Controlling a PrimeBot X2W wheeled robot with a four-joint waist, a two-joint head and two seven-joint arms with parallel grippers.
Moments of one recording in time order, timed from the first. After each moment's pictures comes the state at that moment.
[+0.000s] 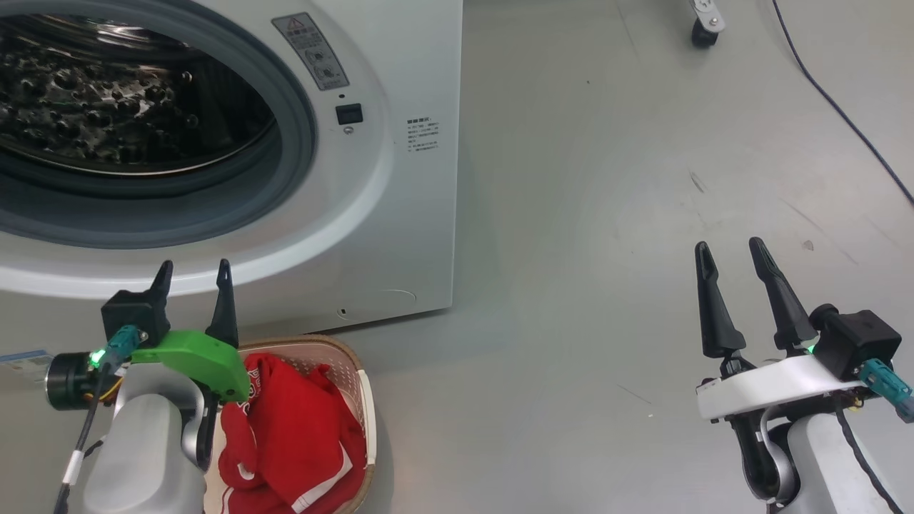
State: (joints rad) left arm -0.45 0.04 0.00 0.73 -0.17 -0.07 -0.26; right arm -0.11 -0.12 0.16 0.13 0.41 0.12 -0.25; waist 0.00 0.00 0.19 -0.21
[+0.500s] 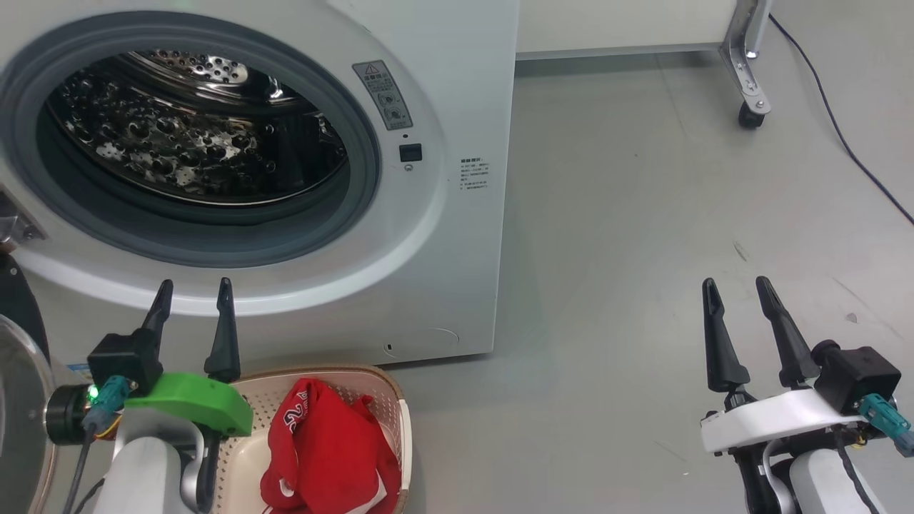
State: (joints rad) left arm -0.27 0.03 0.00 0.46 -0.22 -0.09 -0.26; right arm -0.03 -0.11 0.14 0.11 0.41 0.12 -0.25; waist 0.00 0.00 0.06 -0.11
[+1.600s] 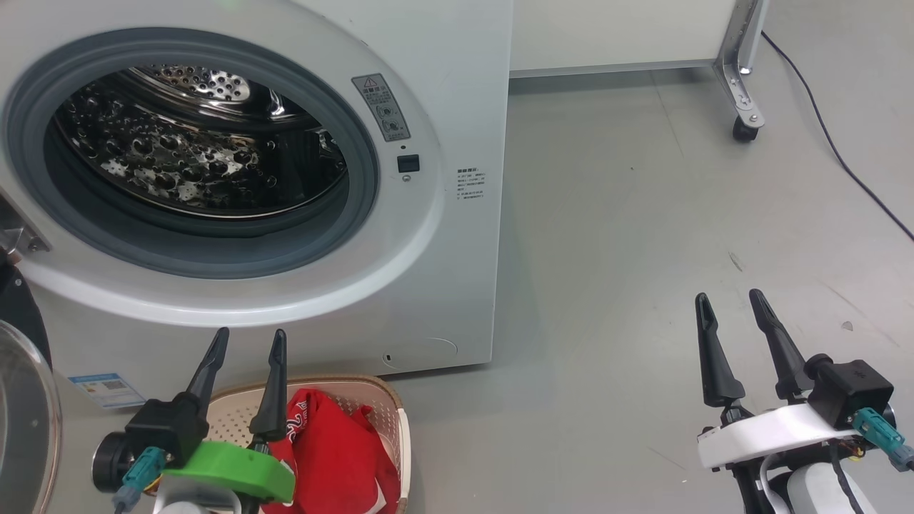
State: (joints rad) left arm -0.06 0.03 -0.12 0.22 -0.31 -0.11 -0.26; right arm 0.01 -0.12 0.16 0.09 0.38 0.12 -0.25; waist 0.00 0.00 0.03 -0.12
